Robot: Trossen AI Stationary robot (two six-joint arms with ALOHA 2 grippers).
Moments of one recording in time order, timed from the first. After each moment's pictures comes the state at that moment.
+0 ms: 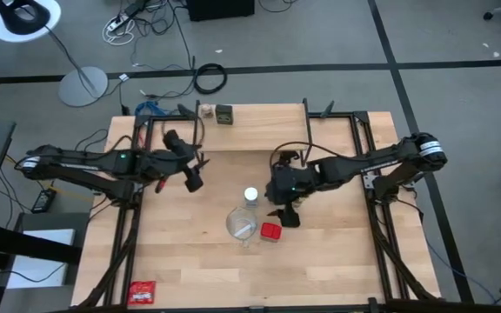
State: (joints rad) left arm -0.07 0.95 0.85 -0.46 -0.62 -0.12; right arm 0.16 1.52 1.21 -0.50 -0.03 0.08
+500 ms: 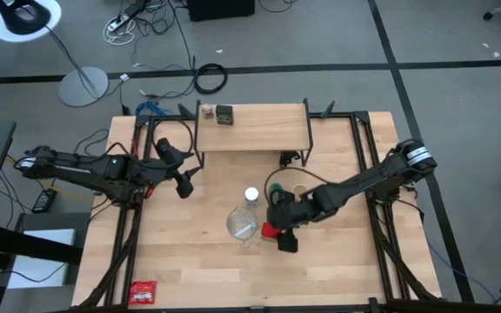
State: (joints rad) left arm -0.14 0.79 0.71 -0.49 -0.63 -0.27; right arm 0.35 1.66 1.21 -0.53 0.12 0.41
